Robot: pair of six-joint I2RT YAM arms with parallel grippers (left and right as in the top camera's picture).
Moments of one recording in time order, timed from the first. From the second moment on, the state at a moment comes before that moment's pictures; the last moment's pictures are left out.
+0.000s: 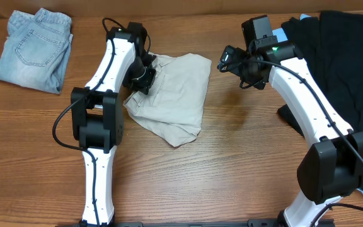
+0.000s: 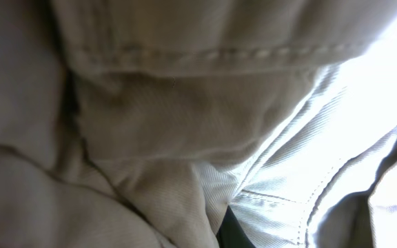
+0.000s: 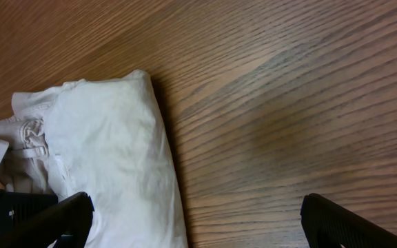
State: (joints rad) left arm -0.16 2.47 2.15 -1.32 0.11 0.10; right arm 0.26 1.88 1.65 -0.91 -0.06 0.67
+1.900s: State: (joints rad) left arm 0.51 2.61 3.11 -1.04 0.59 -0.79; right arm 0.26 1.88 1.65 -0.95 -0.07 0.67
